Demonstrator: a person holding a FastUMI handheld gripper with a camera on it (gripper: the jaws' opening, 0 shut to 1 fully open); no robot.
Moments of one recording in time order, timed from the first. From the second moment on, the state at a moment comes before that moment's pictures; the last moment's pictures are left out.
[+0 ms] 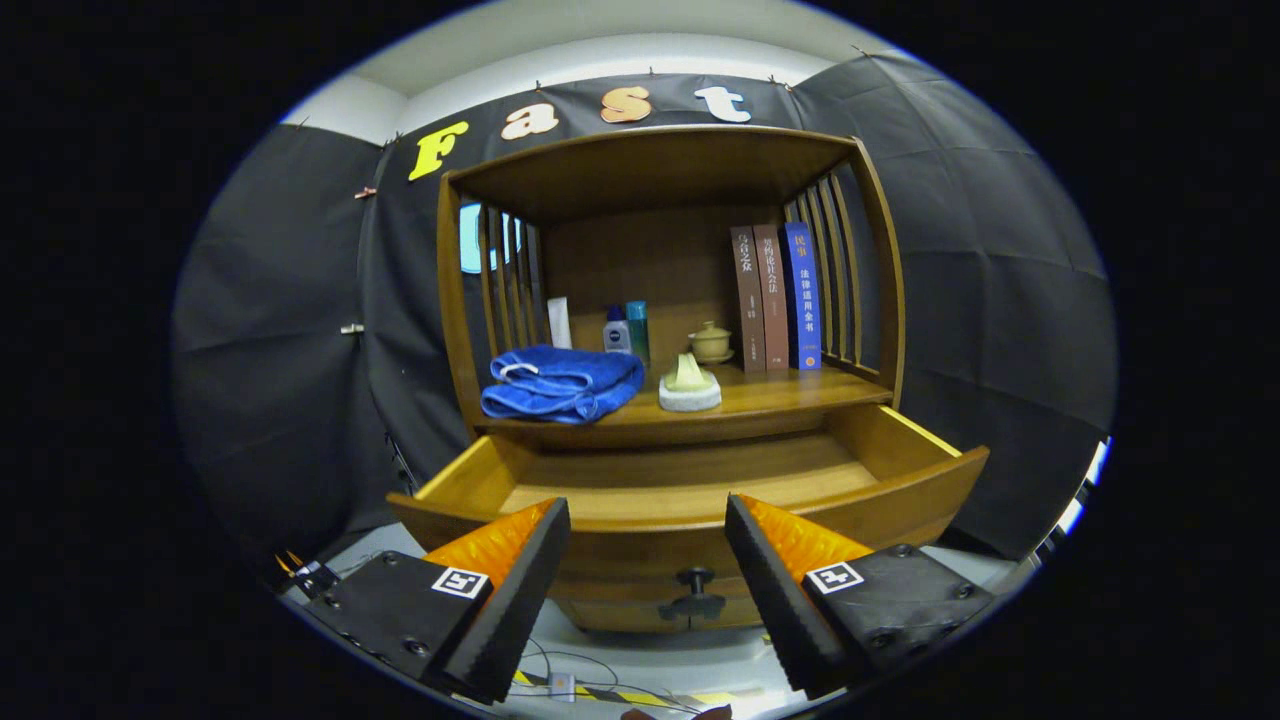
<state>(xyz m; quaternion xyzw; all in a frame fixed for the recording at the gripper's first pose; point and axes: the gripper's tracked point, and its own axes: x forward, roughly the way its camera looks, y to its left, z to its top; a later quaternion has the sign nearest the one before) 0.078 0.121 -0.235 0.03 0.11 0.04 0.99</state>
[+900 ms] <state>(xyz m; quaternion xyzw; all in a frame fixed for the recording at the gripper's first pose) 0.111 0.091 -0.330 -0.01 0.13 0.01 0.99</state>
